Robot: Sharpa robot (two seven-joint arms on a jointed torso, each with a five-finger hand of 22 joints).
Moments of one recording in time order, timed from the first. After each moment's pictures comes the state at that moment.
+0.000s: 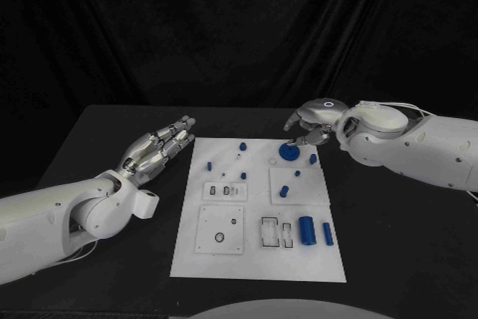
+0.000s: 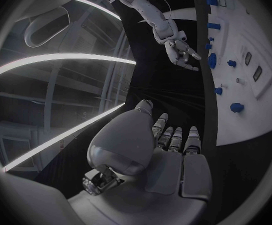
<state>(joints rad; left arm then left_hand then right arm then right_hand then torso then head) 1.20 -0.98 -0.21 1.56 -0.14 -0.04 0.68 1.45 0.26 -0.14 0.26 0.58 0.35 0.09 0.05 0.04 0.01 0.07 0.00 0.00 0.00 0.06 0.00 0.00 0.14 0.00 0.13 0.00 0.00 1.39 -0.78 -0.21 1.33 -1.65 -0.25 -0.01 1.23 -0.07 0.15 0.17 0.21 0.85 0.07 0.07 0.17 1.47 -0.02 1.57 1.31 1.47 -0.08 1.57 1.31 0.06 1.45 0.03 1.35 1.31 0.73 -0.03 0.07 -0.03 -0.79</state>
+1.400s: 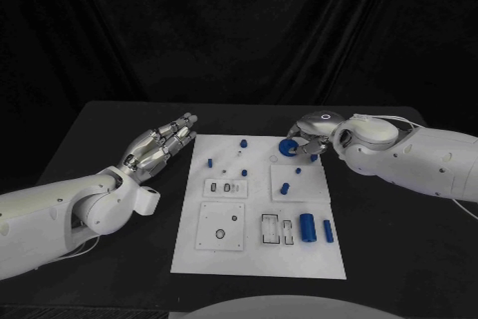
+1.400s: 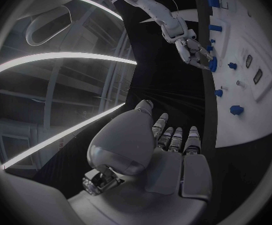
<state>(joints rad) 1.20 -0.98 -0.21 1.55 -0.14 -0.02 0.68 1.45 0.26 -0.13 0.26 0.58 0.35 0.10 0.05 0.04 0.00 0.07 0.00 0.00 0.00 0.06 0.00 0.00 0.14 0.00 0.14 0.00 0.00 1.31 -0.75 -0.20 1.26 -1.69 -0.25 -0.03 1.27 -0.06 0.16 0.11 0.22 0.90 0.08 0.11 0.22 1.46 -0.01 1.57 1.31 1.47 -0.08 1.57 1.31 0.06 1.43 0.04 1.32 1.31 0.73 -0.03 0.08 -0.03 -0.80</state>
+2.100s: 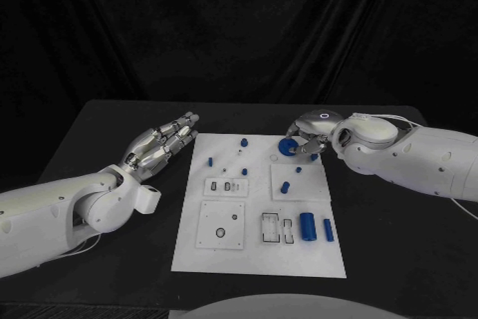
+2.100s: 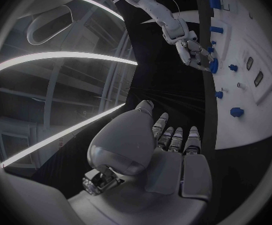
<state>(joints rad) 1.20 -0.97 -0.21 1.55 -0.14 -0.01 0.68 1.46 0.26 -0.12 0.26 0.58 0.36 0.10 0.05 0.04 0.01 0.07 0.00 0.00 0.00 0.07 0.00 0.00 0.14 0.00 0.14 0.00 0.00 1.31 -0.74 -0.20 1.27 -1.69 -0.25 -0.01 1.32 -0.06 0.15 0.06 0.43 0.91 0.08 0.16 0.25 1.46 -0.01 1.57 1.31 1.47 -0.08 1.57 1.31 0.06 1.42 0.04 1.30 1.31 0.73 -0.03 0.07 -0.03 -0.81</state>
